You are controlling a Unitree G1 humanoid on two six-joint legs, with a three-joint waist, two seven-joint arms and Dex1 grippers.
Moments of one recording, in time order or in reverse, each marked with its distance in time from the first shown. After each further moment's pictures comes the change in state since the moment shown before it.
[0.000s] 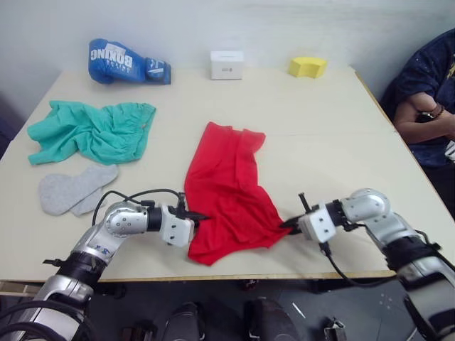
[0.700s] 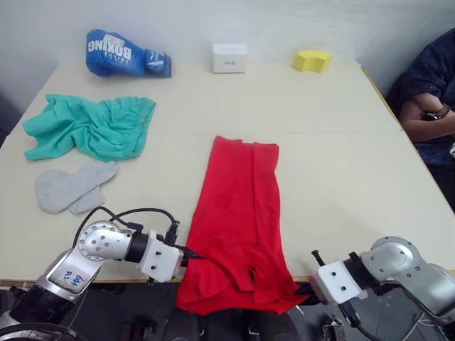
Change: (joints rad) left arm 0.227 0.177 0.108 -0.458 -0.226 0.390 -0.206; right arm 0.452 -0.216 -0.188 -0.700 0.129 0.641 -0.075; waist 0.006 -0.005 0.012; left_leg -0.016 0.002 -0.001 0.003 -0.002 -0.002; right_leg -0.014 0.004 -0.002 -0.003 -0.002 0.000
